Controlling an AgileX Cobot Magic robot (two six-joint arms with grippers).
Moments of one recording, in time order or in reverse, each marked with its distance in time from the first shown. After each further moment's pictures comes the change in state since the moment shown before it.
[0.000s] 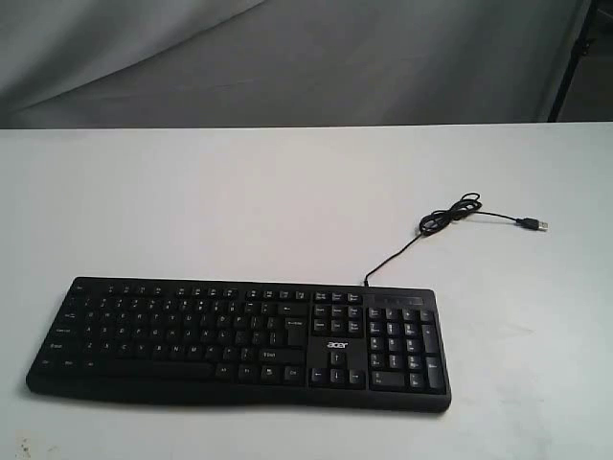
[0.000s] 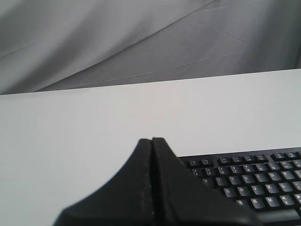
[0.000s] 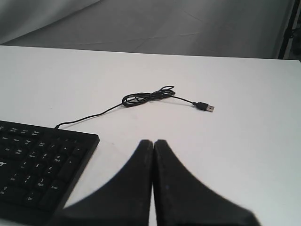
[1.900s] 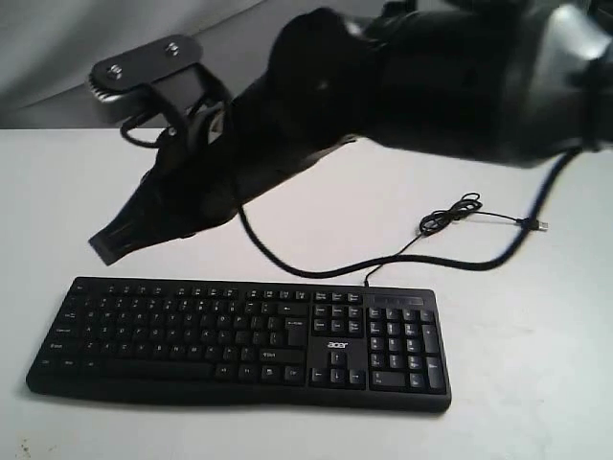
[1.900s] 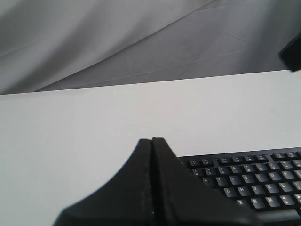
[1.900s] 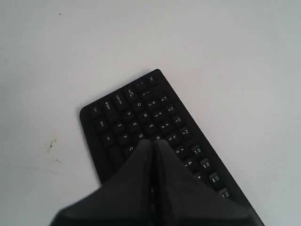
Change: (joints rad) left arm 0.000 0.000 0.000 0.000 0.000 0.000; right arm 0.728 1.812 -1.480 0.326 0.224 -0.320
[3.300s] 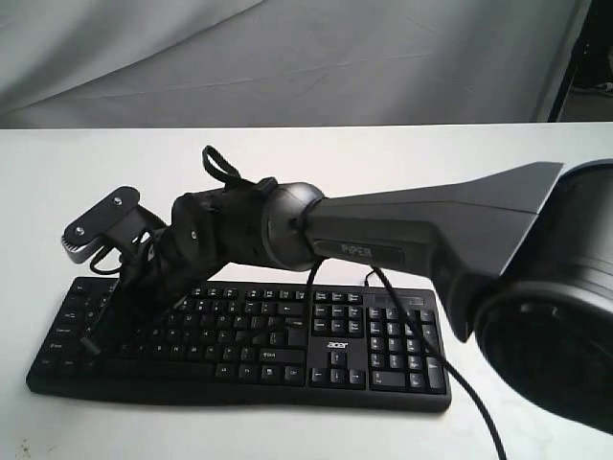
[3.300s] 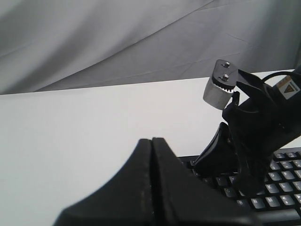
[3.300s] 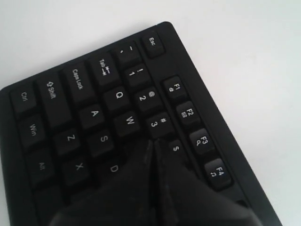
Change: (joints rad) left arm 0.000 0.000 0.000 0.000 0.000 0.000; right arm 0.043 0.483 -0.244 0.053 -0.124 -0.149
